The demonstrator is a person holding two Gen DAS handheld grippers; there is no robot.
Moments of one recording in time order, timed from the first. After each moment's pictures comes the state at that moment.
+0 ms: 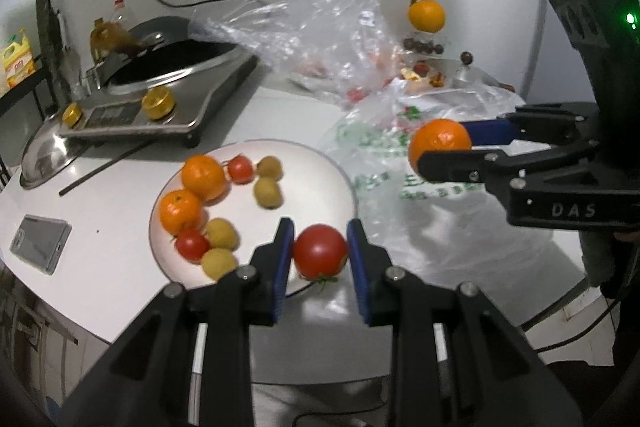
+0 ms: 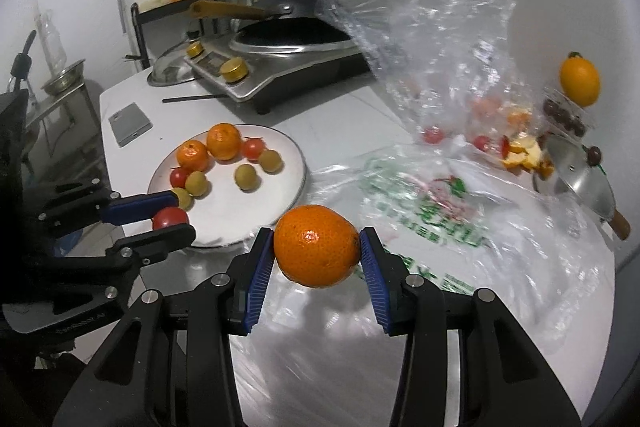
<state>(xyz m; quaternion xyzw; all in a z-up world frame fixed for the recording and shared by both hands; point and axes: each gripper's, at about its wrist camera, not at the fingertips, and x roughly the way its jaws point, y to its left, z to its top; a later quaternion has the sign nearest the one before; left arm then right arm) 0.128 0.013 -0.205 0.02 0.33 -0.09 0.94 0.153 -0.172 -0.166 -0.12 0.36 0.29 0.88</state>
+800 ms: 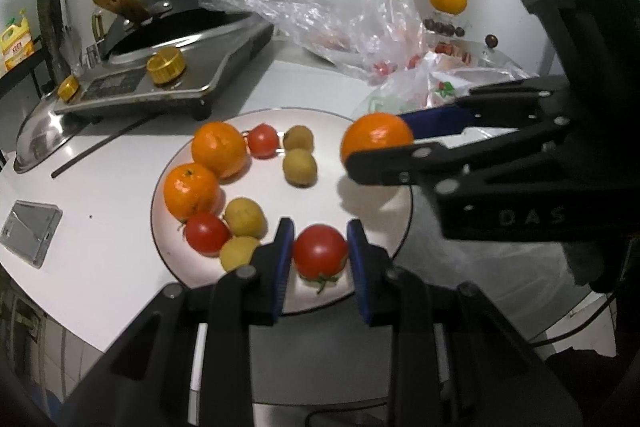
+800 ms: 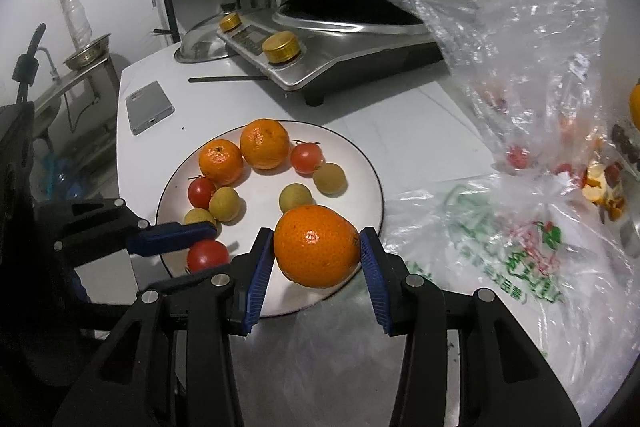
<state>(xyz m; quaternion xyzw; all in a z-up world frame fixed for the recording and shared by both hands) 0.154 0.033 -0.237 0.01 0.36 -0.09 0.93 0.193 -0.100 -0.199 -0.14 0.38 0.35 0.84</state>
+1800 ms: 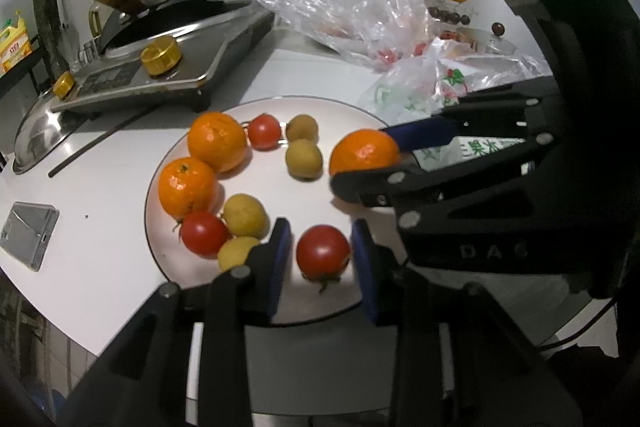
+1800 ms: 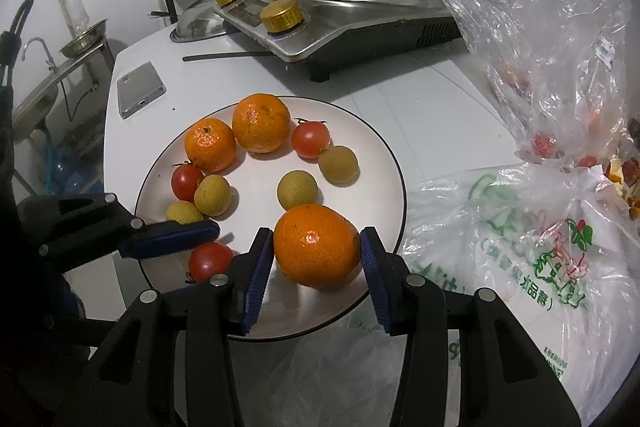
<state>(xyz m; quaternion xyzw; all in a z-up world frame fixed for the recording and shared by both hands) 0.164 0.033 -0.244 0.02 0.38 -0.08 0.92 0.204 -0.084 -0.220 -0.16 0.41 0.35 0.83</state>
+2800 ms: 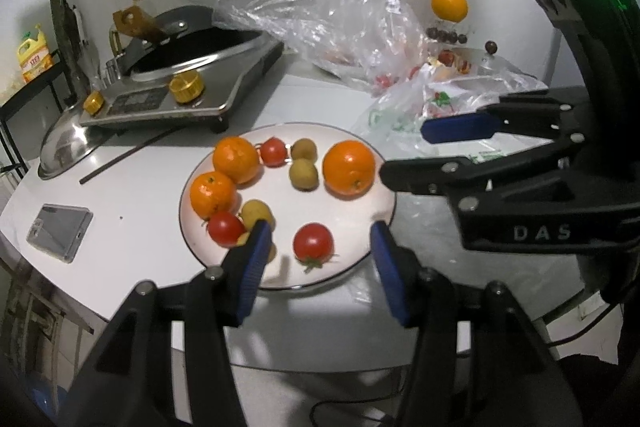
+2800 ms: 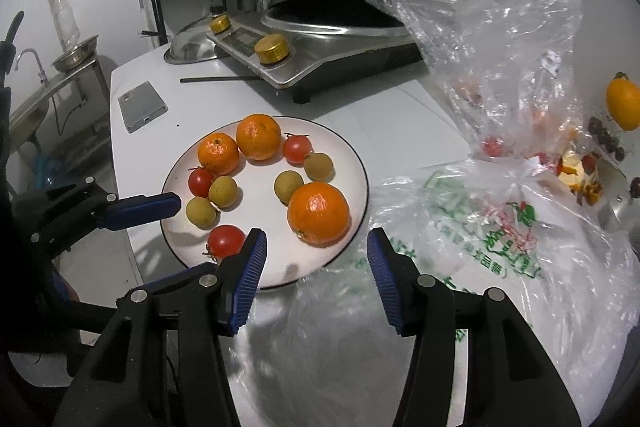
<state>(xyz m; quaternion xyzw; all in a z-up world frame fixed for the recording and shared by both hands) 0.124 0.023 -0.210 0.03 0.34 -0.05 0.94 0.165 -0.120 -0.182 -0.15 0.37 0.31 0.86</state>
